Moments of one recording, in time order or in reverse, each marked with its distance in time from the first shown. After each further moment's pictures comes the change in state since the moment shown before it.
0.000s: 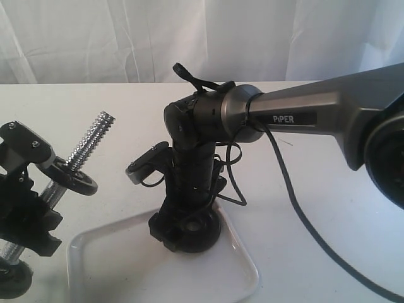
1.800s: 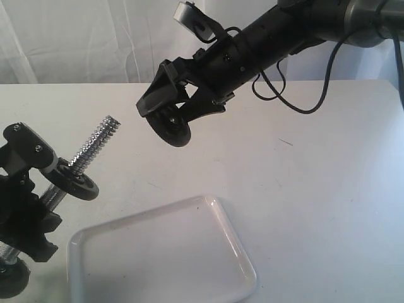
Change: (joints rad) left arm -0.002 0.000 0.000 0.000 0.006 0.078; right arm -0.379 -0.160 -0.172 0.934 0.258 -0.467
